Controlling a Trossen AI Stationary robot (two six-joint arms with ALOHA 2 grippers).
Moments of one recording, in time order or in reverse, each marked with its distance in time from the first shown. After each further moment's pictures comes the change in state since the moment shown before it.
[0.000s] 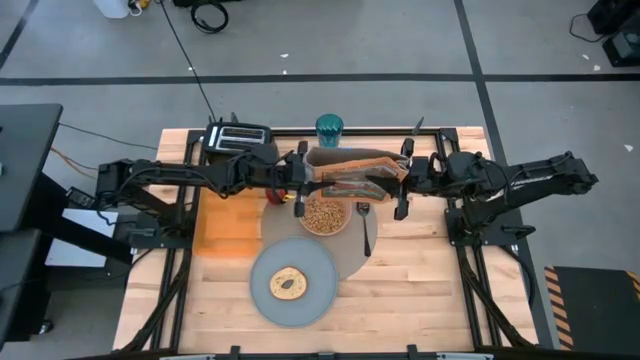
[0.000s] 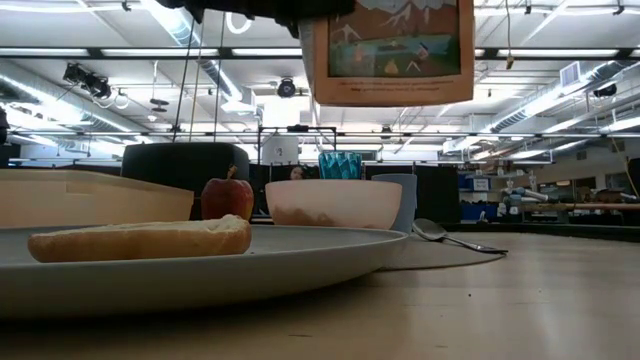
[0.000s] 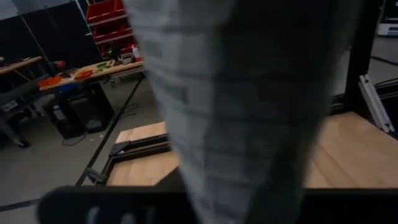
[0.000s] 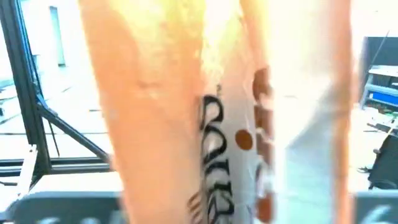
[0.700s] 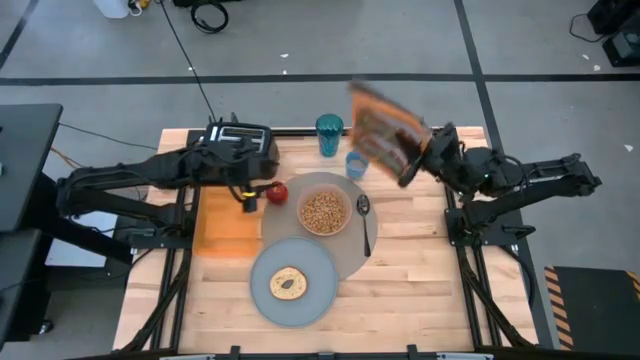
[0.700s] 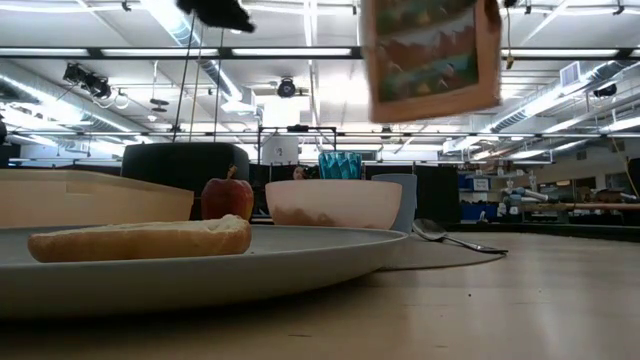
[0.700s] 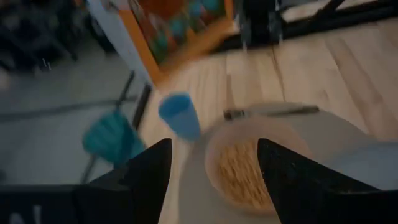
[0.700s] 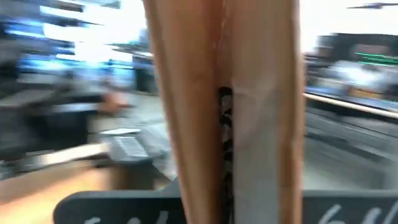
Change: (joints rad) left arm 0.003 -0.401 0.005 -0.741 -0.261 0.028; right arm 0.010 -0.123 -0.003 -0.076 0.481 -0.039
